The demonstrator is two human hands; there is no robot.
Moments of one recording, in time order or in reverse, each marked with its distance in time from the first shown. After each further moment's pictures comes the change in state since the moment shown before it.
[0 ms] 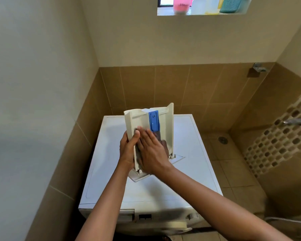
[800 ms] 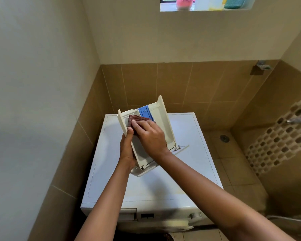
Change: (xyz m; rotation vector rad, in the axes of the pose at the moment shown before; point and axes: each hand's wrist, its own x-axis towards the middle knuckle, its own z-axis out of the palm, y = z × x) left_hand 0.008 0.001 0.000 -0.224 0.055 -0.119; right_hand 0.044 0.008 -0.011 0.290 0.371 0.033
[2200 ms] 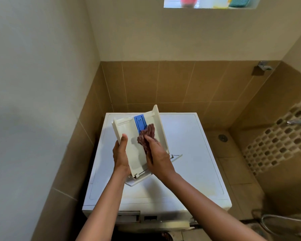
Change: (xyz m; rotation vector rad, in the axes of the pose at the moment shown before) left_hand 0.004 -0.002 -0.043 0.091 0.163 -0.071; right_hand -0.058 -0.008 0.022 0.413 -0.185 0.372
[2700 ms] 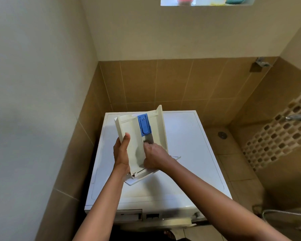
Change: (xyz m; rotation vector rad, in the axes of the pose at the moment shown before) left_hand 0.002 0.005 -0.002 0.087 -0.061 0.078; right_hand 0.031 -0.023 -0.010 -0.400 -0.598 0.222
